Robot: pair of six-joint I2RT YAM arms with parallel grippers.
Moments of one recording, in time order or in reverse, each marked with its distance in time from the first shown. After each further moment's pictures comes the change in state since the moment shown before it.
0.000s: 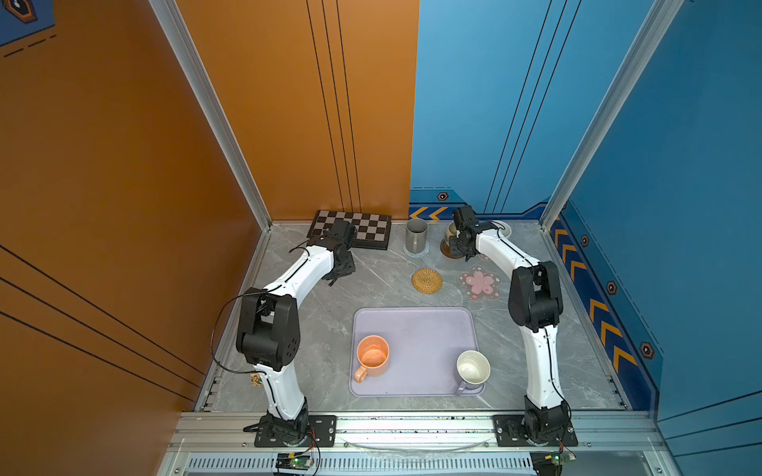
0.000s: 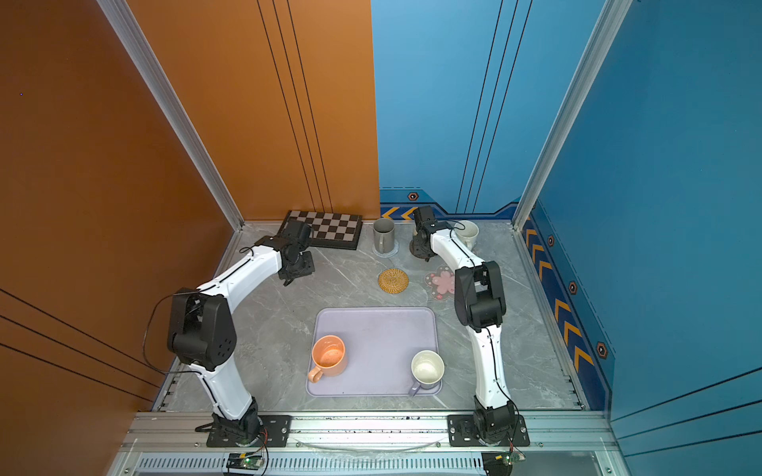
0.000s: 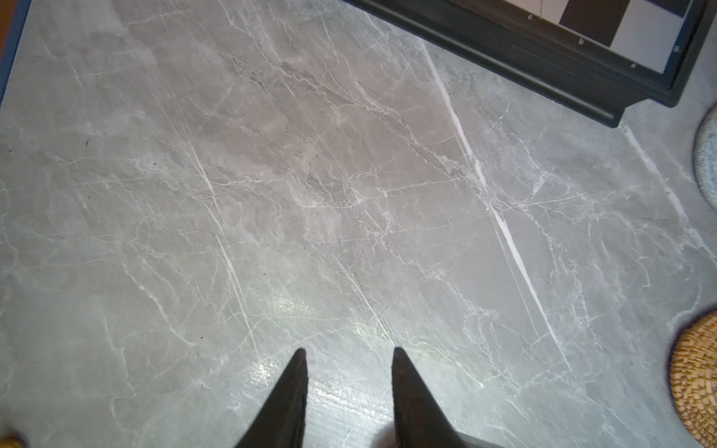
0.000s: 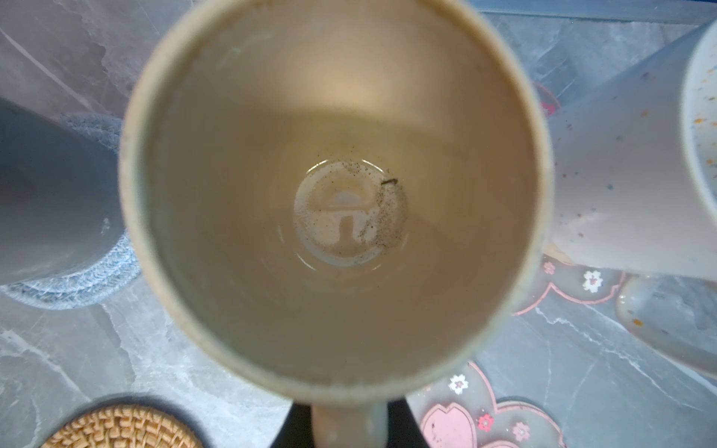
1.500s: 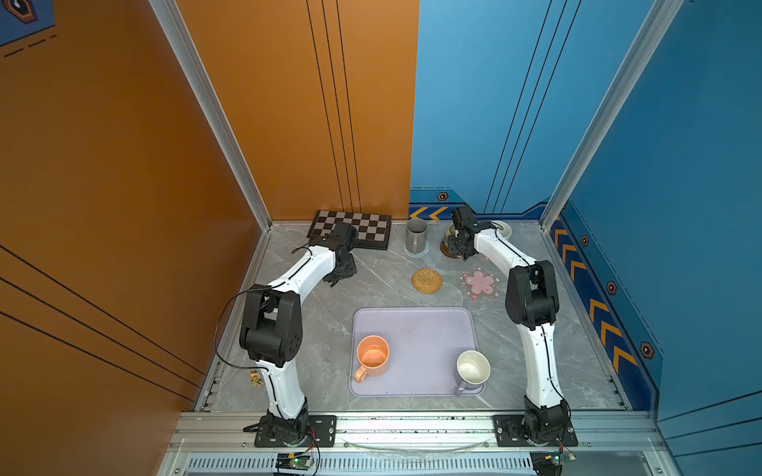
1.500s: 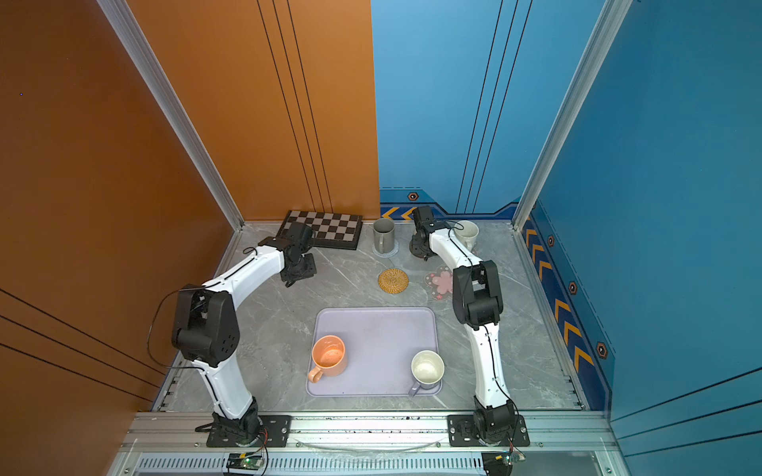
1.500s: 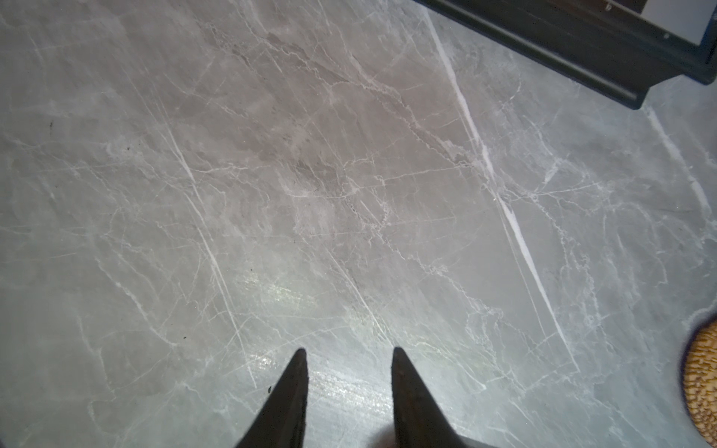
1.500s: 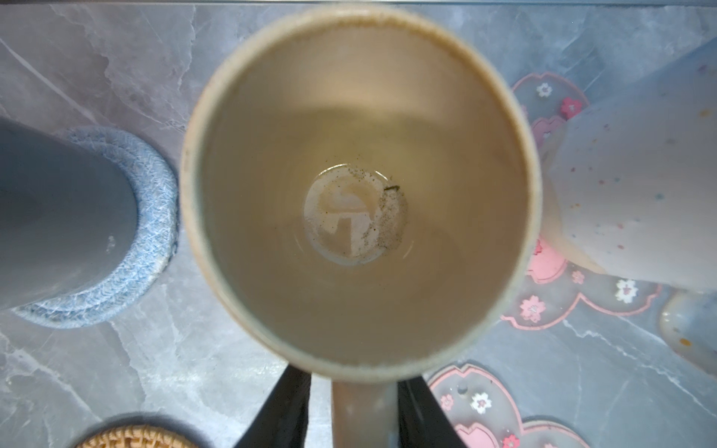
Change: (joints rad) left arm 0.001 0.034 0.002 0.000 0.025 -0.011; right arm -0.001 0.045 0.047 -0.010 -0.026 0.032
